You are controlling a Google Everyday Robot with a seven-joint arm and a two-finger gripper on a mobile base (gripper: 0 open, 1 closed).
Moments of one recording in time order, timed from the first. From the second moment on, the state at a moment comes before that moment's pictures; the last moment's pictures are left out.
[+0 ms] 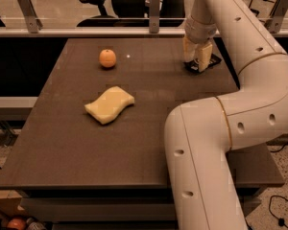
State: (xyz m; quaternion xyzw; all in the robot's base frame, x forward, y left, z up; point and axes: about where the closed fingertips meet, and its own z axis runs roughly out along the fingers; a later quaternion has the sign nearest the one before) arm 0.750 -0.181 0.823 -0.89 0.46 -0.04 0.07
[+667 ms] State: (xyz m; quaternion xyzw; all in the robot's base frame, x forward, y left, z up) arm 0.751 -0.181 0.823 -0.89 0.46 -0.04 0.07
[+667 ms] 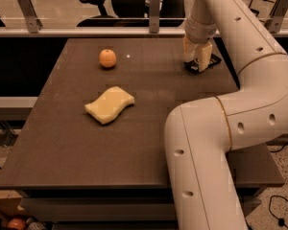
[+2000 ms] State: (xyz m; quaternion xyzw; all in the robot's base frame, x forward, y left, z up) arm 0.751 -0.181 0.823 -0.89 0.46 -0.04 0.07
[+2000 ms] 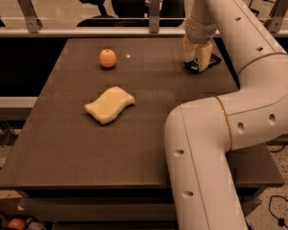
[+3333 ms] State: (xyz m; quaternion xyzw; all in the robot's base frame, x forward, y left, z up) arm 0.751 -0.181 0.823 -0.89 0.46 -0.04 0.07
